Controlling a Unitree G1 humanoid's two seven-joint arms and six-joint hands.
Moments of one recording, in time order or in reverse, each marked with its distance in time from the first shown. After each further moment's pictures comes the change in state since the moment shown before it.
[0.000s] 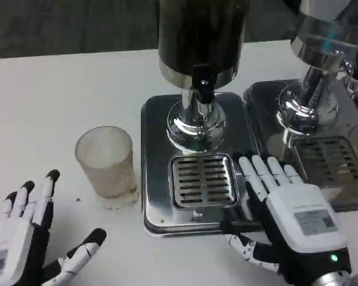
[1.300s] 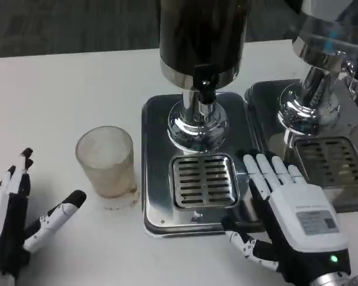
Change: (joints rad) left arm -0.321 -0.024 0.055 0.428 -0.331 -0.166 -0.114; right arm 0.004 0.032 0.004 0.007 0.000 0.035 -0.021
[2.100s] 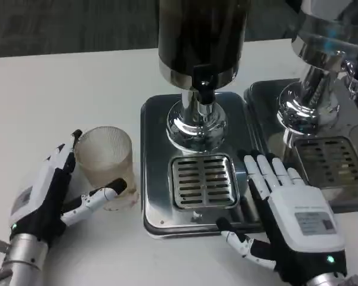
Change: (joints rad) left arm -0.362 -0.004 -0.168 0.515 0.059 -0.239 0.057; right arm -0.011 0.027 0.007 0.033 0.010 0.014 -0.018
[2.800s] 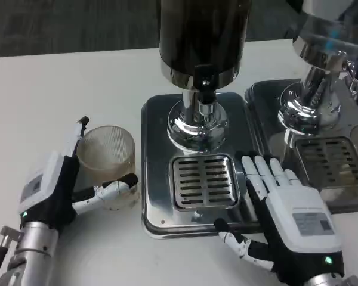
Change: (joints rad) left arm -0.099 -0.032 -0.053 0.119 0.031 -0.020 0.118; right arm 0.000 0.007 0.009 0.001 0.006 0.003 -0.002
